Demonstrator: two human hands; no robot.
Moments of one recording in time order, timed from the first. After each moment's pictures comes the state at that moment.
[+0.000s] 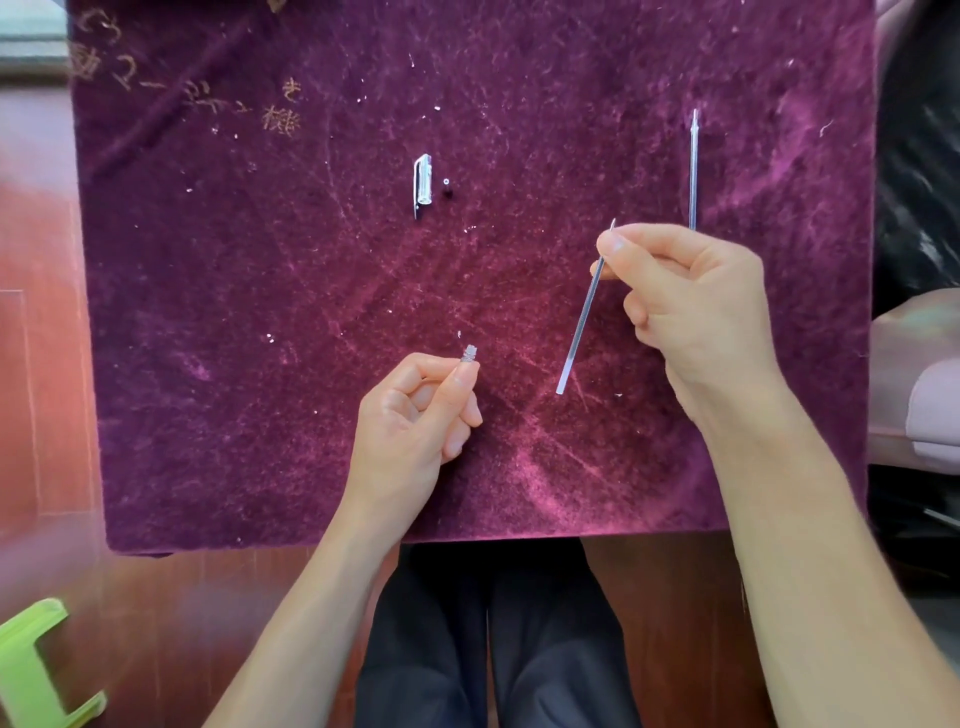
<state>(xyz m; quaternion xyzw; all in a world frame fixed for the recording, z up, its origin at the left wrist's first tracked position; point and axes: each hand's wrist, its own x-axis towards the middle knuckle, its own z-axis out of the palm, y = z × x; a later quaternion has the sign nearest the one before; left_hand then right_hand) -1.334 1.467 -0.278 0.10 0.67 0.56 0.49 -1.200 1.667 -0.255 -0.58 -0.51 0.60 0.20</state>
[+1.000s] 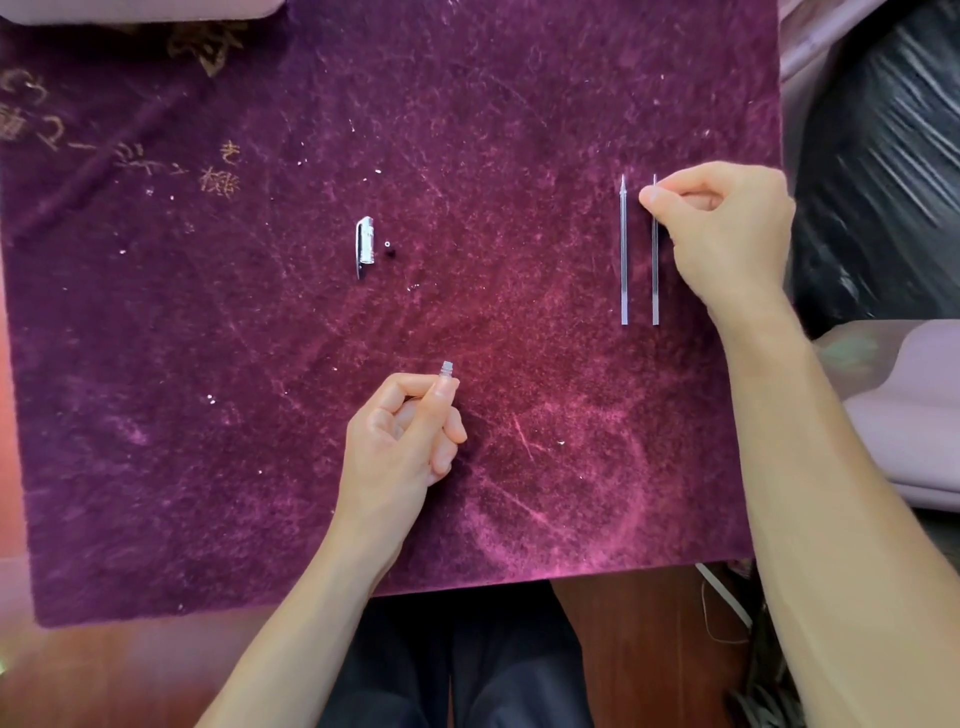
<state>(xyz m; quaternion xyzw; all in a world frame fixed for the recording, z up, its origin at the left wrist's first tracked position) -1.323 1.512 -0.274 0.07 0.66 0.55 0.50 -1.192 1.791 -0.261 -0.62 -0.71 0.31 0.15</state>
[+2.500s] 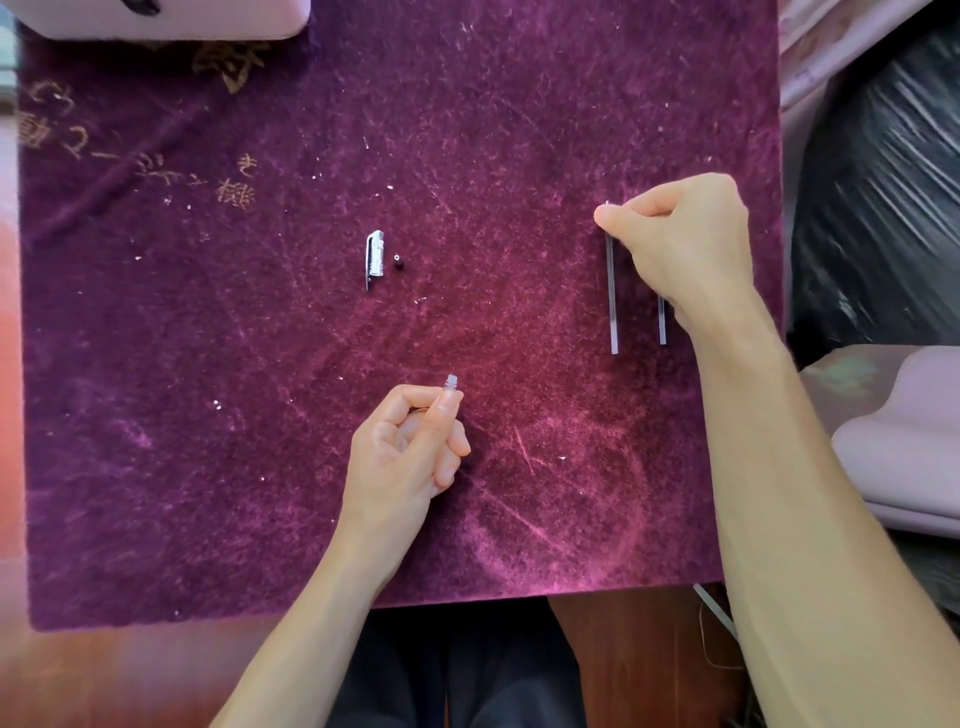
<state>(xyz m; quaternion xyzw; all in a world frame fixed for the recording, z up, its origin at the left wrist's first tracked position) -1.323 1.511 -0.275 0.07 0.65 0.57 0.51 -1.229 1.779 -0.244 -0.63 -0.69 0.34 0.08</state>
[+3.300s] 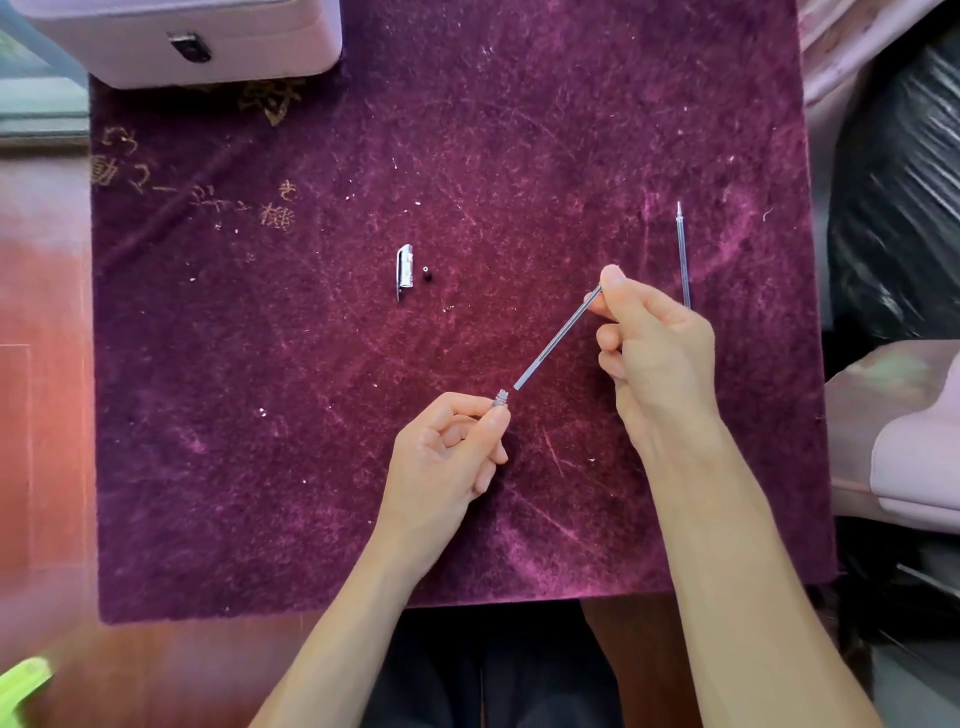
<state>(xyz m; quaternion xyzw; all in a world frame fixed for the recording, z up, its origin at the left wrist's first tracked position) -1.323 1.512 -0.276 0.11 0.65 0.54 0.52 -1.218 1.686 -0.263 -0.63 -0.34 0.64 0.27</state>
